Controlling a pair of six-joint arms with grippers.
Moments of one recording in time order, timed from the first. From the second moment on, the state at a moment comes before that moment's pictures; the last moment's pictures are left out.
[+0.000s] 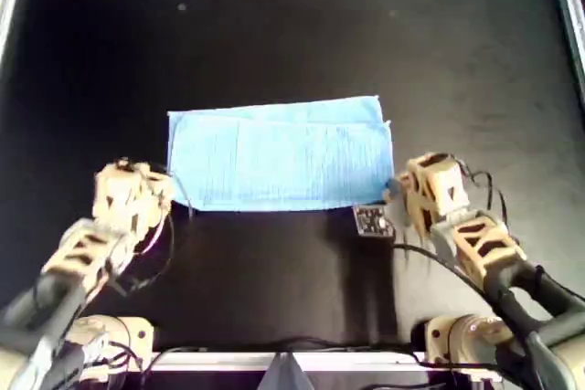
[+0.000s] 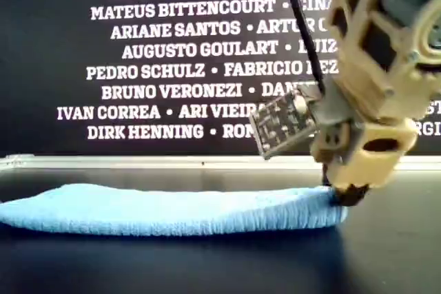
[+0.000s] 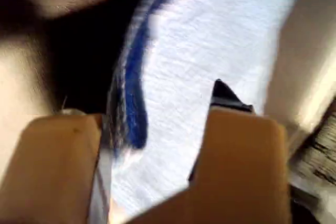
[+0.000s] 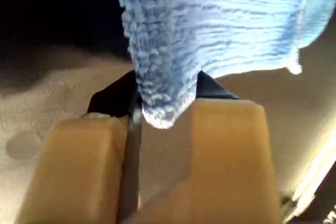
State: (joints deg) left arm -15.3 125.7 151.3 8.9 1.3 3.3; right arm 24.2 109.9 138.9 22.3 3.8 7.5
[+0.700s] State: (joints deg) left arm -15.1 176.7 173.3 8.9 0.7 3.3; right arm 23.8 165.5 169.4 22.3 3.8 6.9
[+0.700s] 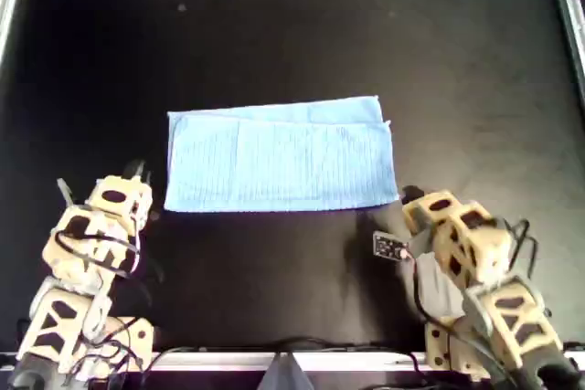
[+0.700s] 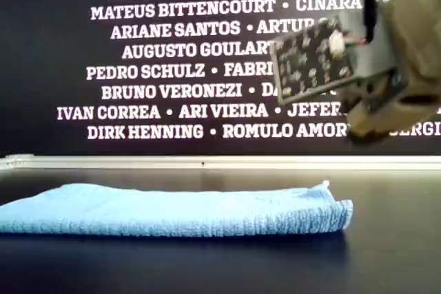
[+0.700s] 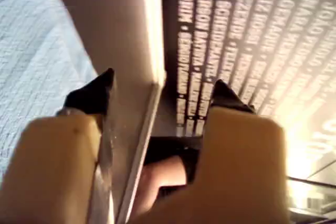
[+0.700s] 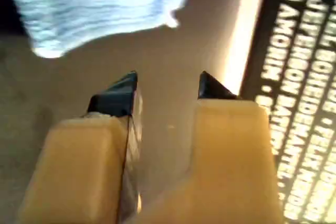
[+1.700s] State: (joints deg) left arm -15.1 171.0 173.3 8.9 0.7 3.3; right arm 23.7 113.3 142.3 22.3 3.1 5.6
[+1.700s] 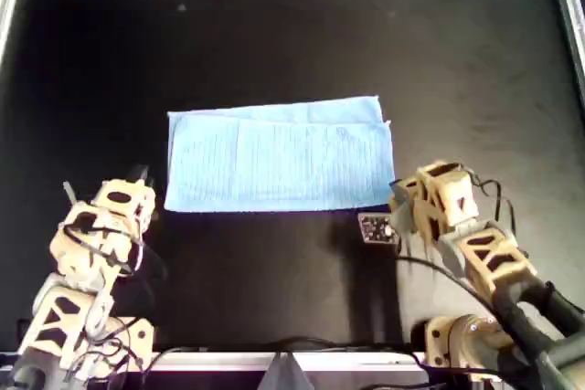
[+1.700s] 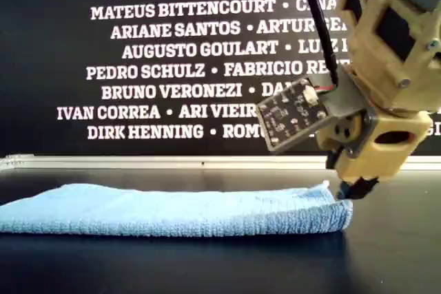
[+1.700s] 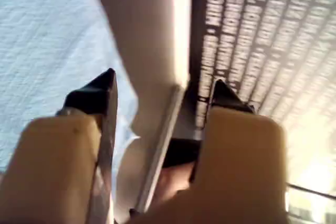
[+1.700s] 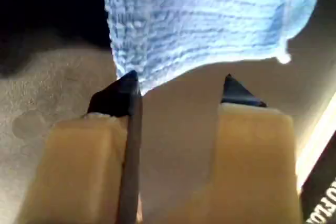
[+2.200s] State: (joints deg) left arm -15.1 170.8 173.3 8.9 0.7 3.3; right arm 23.7 101.7 137.4 22.3 2.9 5.4
